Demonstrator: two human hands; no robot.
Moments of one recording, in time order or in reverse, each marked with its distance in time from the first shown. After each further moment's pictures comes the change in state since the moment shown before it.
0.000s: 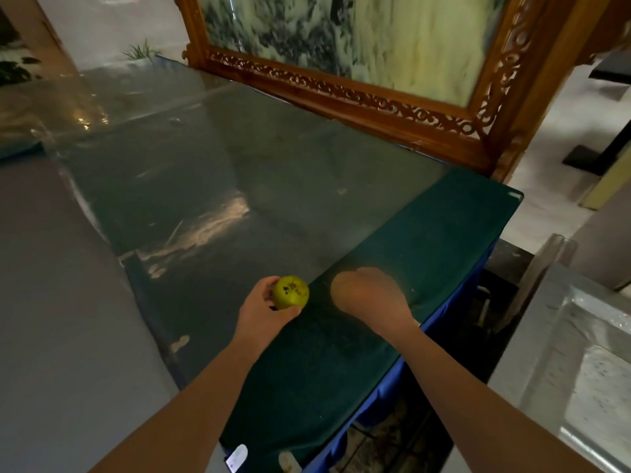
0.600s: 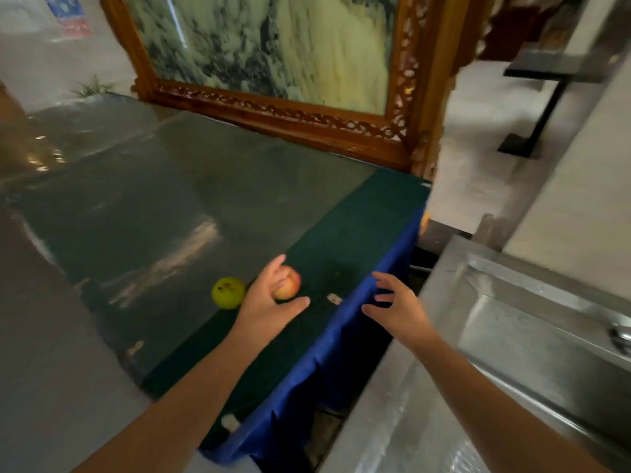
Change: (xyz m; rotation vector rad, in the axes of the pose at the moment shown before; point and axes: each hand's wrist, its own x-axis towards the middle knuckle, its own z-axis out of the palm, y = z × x) left_hand -0.115 0.114 0.056 -0.034 -0.197 0.198; right_hand -0.092 0.067 -0.107 0.273 0.130 0.100
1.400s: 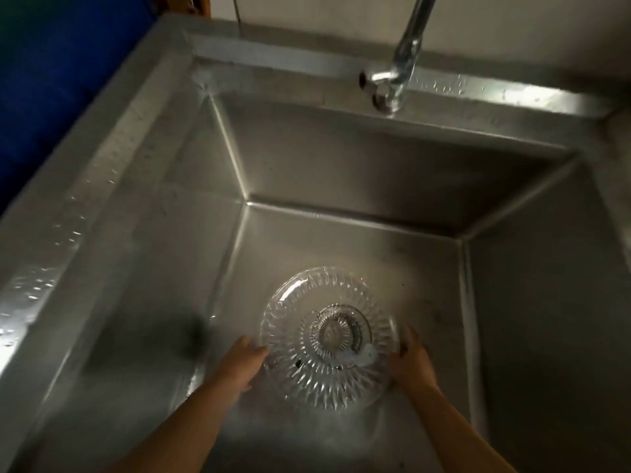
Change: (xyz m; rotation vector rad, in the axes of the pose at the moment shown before) left_hand -0.135 -0.237 0.392 0.277 -0.466 -0.770; right_hand -0.227 0.460 -0.134 -0.028 0.374 0.861
